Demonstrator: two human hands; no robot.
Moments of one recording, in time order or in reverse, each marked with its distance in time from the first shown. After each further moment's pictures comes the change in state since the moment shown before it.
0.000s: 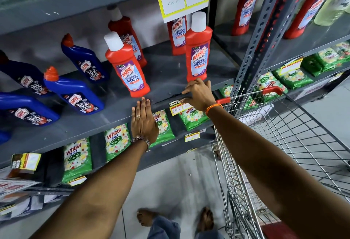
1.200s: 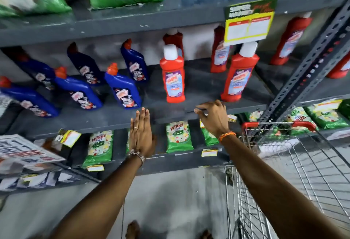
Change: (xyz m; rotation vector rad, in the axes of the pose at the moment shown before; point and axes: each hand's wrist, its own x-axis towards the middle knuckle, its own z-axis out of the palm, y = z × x) left_hand -0.052 -0.090 -0.037 -0.080 0.105 -0.088; right_hand -0.019 -0.065 0.014 0.168 0.208 -0.006
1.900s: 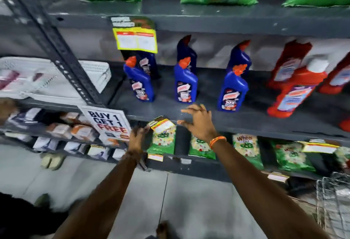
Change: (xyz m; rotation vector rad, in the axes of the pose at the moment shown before) left_hand -0.078 -0.328 -0.102 -1.326 0.270 -0.910; right_hand 0.003 -0.363 0.194 0.135 -0.349 -0.347
